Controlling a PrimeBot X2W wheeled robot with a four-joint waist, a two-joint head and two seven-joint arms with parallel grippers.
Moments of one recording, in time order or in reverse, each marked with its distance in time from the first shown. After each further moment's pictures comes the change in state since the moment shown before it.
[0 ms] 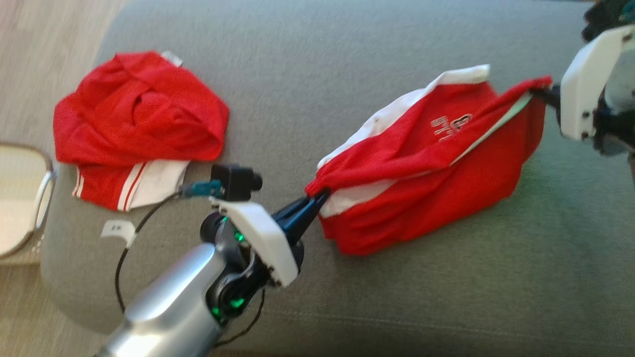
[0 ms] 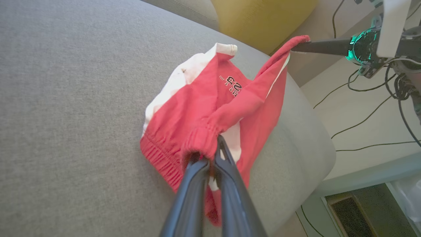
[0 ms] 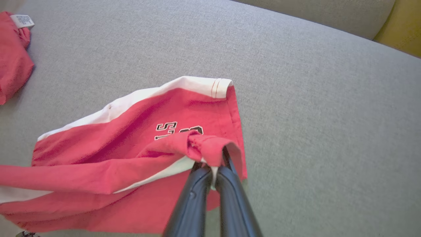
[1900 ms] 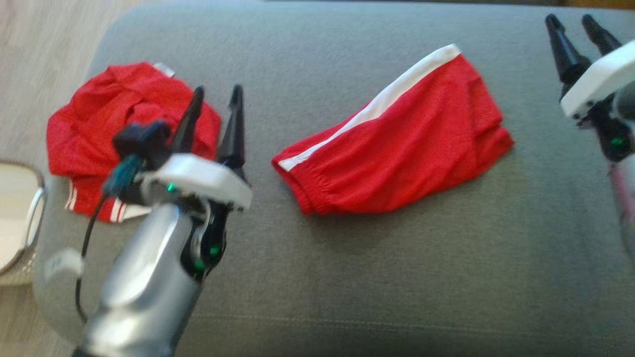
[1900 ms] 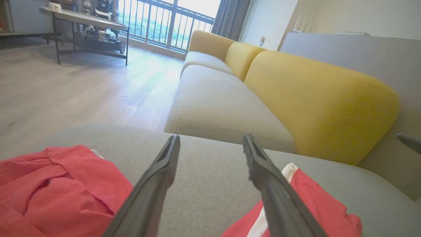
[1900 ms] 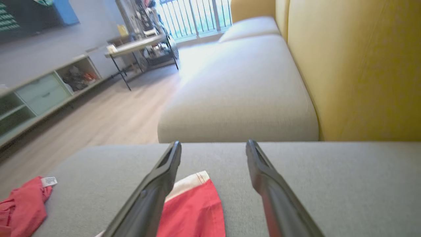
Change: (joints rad) left arm -0.043 -0.084 0.315 0.076 0.340 0.251 -0.319; right arm -0.082 0.060 -0.015 0.387 0.028 0.000 -0.891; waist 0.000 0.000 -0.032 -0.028
